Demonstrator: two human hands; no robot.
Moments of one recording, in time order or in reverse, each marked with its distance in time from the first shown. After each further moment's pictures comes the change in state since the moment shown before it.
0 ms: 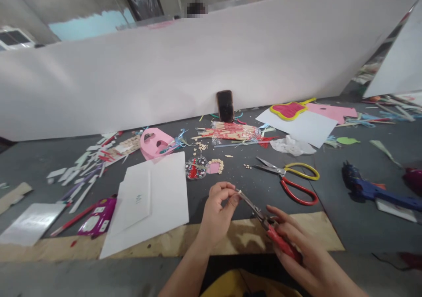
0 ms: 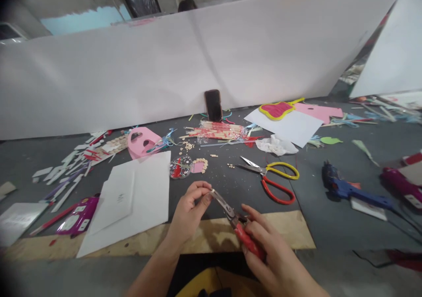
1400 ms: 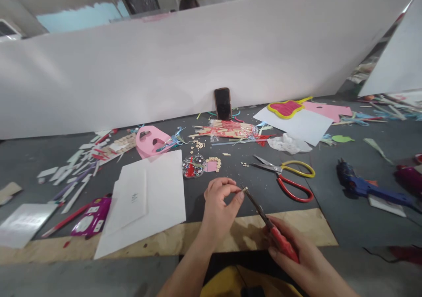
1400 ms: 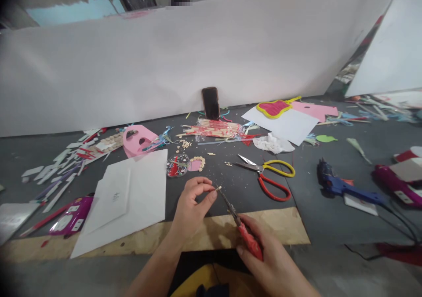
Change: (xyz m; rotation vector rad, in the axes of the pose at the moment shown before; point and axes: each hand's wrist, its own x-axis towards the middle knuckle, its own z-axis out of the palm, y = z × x) left_hand 0.004 0.010 0.009 0.191 0.074 0.055; right_hand -0.007 -0.002 0.008 0.172 -0.051 0.356
